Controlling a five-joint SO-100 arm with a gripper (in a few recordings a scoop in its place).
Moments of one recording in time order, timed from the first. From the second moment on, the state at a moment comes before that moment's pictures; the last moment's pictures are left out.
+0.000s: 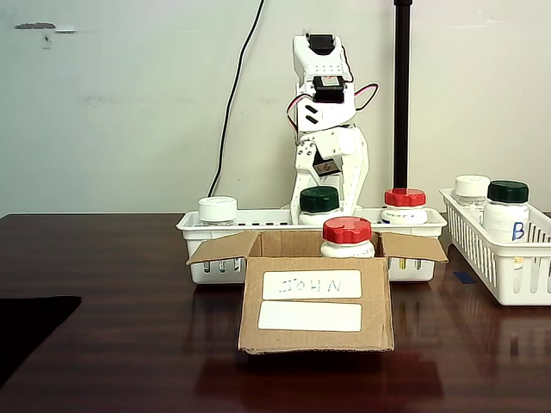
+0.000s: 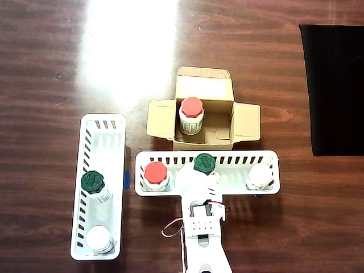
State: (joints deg) arm 2.8 123.8 139.3 19.3 114.2
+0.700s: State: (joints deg) arm 2.2 132.0 135.1 37.5 110.0
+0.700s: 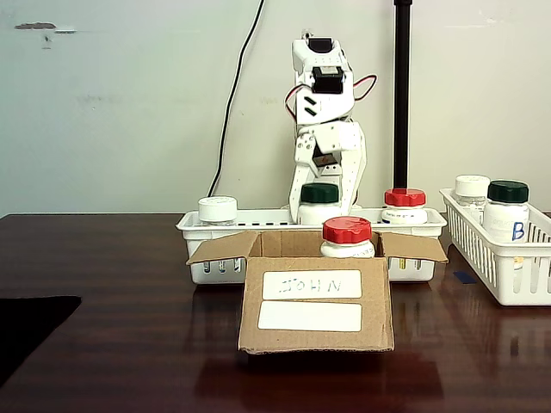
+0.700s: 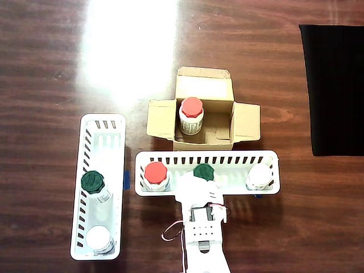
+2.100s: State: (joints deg) arm 0.6 124.9 121.6 41.0 109.3
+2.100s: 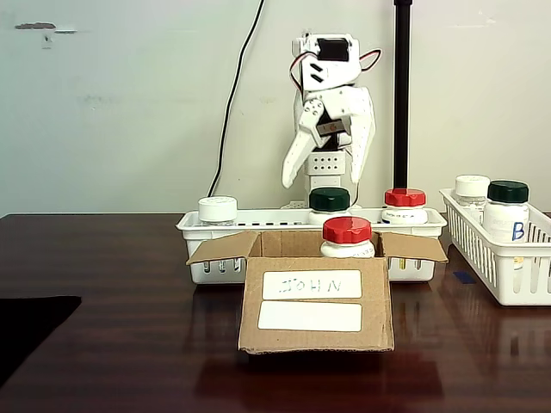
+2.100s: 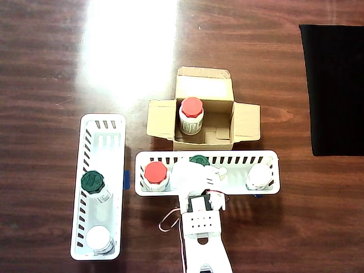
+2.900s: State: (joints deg) arm 0.4 115.8 129.7 24.0 109.2
